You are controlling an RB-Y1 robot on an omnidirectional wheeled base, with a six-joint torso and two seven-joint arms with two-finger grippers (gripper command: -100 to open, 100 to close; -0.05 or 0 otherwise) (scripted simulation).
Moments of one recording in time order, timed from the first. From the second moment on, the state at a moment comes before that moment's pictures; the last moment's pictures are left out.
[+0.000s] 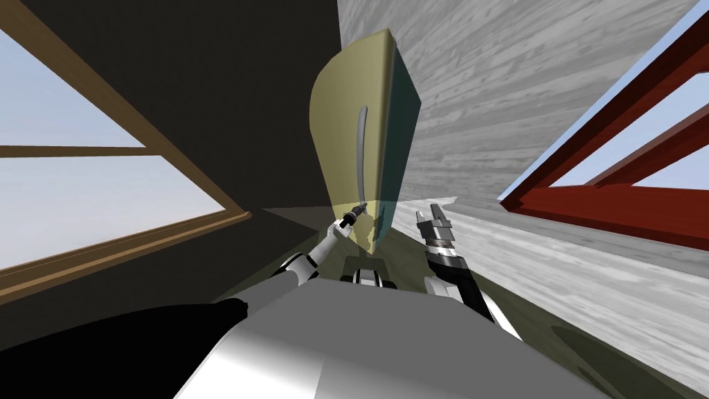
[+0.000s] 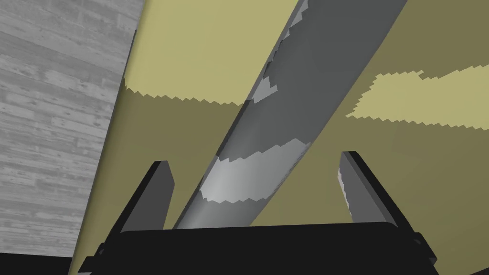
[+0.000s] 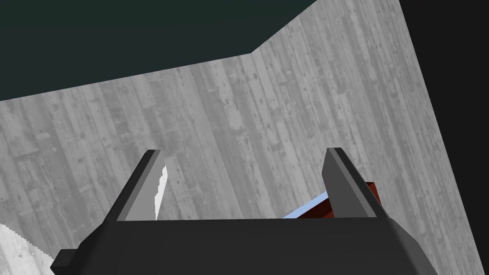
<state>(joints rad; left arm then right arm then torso) -0.50 0.26 -0.42 -1.27 -0.01 -0.03 -0.53 0.52 -0.04 0.04 -2.27 0.09 -0.40 -0.15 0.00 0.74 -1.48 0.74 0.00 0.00</state>
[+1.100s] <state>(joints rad) -0.21 0.46 -0.44 -1.61 -0.09 -0.04 -0.41 0.51 -0.04 0.04 -2.27 0.09 -0.40 -0.15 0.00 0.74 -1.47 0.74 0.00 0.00</state>
